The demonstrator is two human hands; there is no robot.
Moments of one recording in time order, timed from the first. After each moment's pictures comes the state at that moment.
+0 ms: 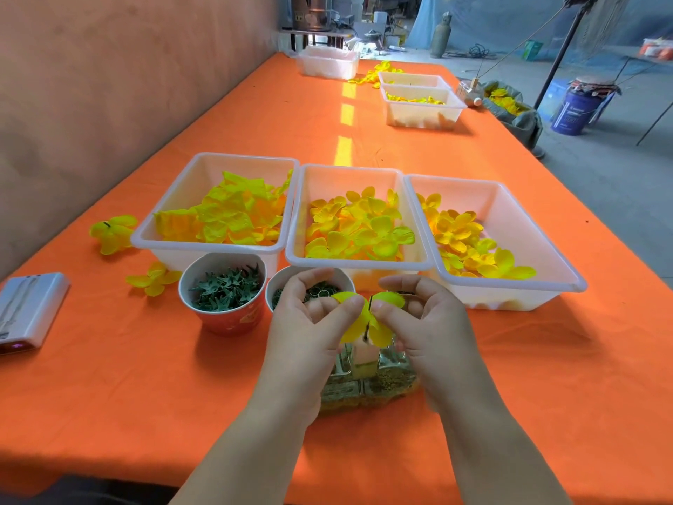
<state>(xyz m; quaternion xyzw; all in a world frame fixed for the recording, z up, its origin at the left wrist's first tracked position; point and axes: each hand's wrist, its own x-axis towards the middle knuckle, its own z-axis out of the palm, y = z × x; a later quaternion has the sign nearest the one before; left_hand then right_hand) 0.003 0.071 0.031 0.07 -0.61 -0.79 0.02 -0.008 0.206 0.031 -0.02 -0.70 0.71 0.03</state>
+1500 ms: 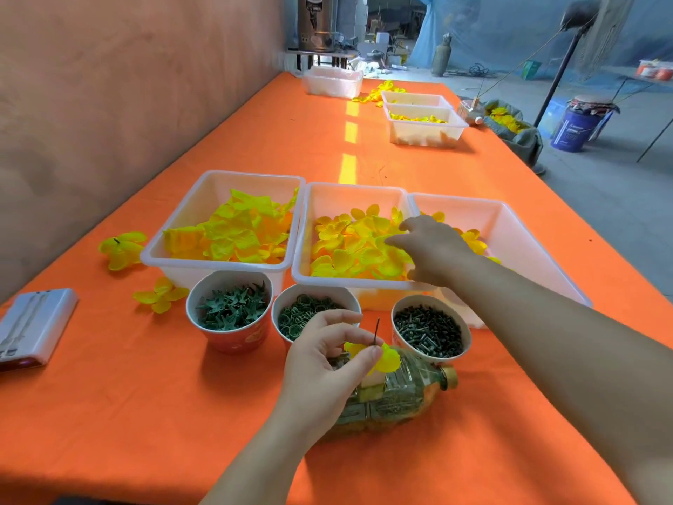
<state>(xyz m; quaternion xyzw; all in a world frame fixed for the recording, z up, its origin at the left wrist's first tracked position) -0.002 0.068 0.001 -0.04 -0.75 -0.66 0.05 -0.190 0.257 0.044 0.21 -0.97 -0.16 0.03</state>
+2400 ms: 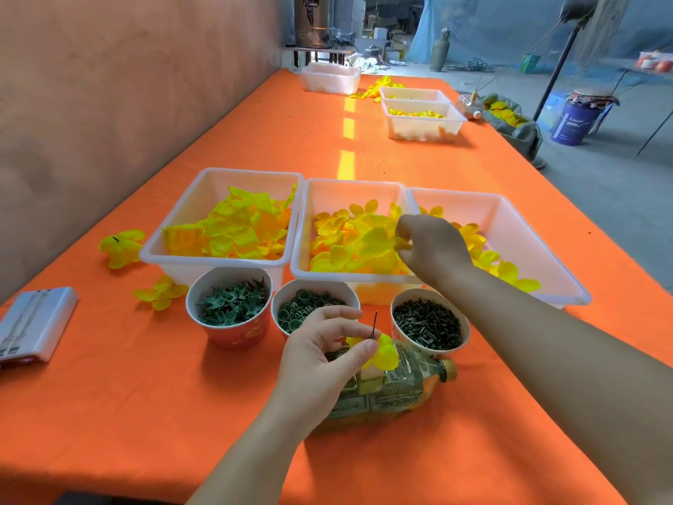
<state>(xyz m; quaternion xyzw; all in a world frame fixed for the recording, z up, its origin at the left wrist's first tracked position) -0.007 0.061 -0.010 -0.06 -0.72 -0.69 0.03 -0.170 0.249 0.034 0.11 -0.98 0.11 0.15</state>
